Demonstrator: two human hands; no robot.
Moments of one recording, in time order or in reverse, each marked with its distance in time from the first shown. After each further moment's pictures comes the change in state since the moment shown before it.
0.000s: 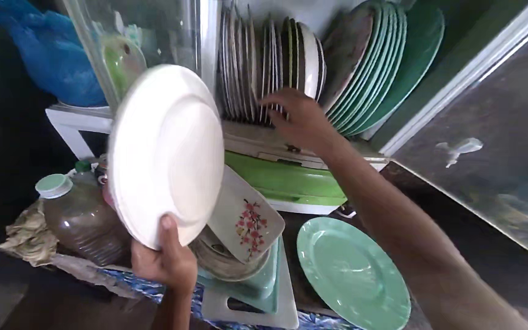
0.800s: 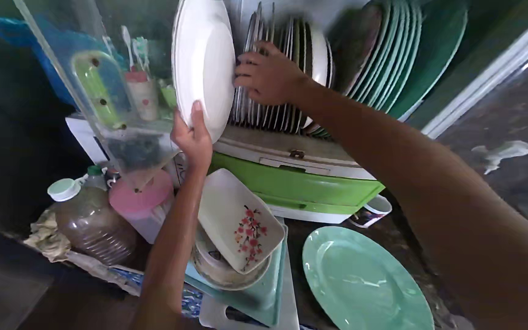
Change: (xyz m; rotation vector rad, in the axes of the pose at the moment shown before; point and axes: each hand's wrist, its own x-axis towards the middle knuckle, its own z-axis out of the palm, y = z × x) left_hand 0.069 -0.110 0.145 0.006 -0.153 0.213; right_hand 0.127 0.068 0.006 -0.578 -0.228 -0.522
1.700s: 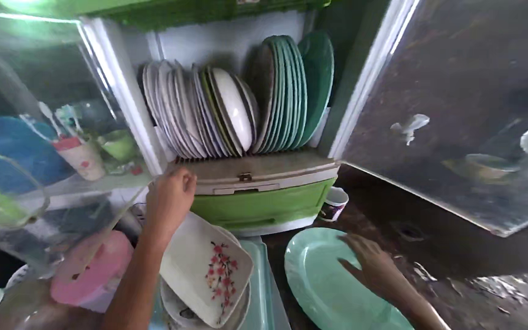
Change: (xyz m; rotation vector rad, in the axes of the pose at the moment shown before) left_hand 0.007 0.070 0.009 0.768 -1.273 -0.246; right_hand -0.406 -0.232 0.069 0.693 -0.225 1.296
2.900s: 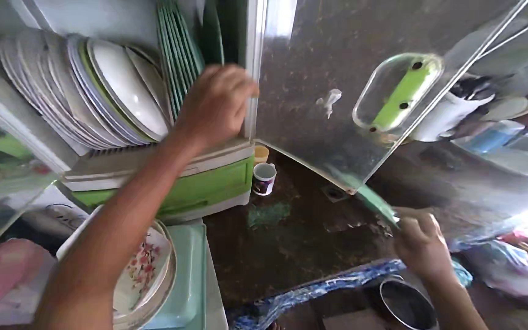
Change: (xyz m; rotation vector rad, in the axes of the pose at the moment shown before) left_hand 0.062 0.228 0.049 0.002 0.227 1.080; right_hand -0.104 0.176 -0.099 -0.215 0.695 -0.177
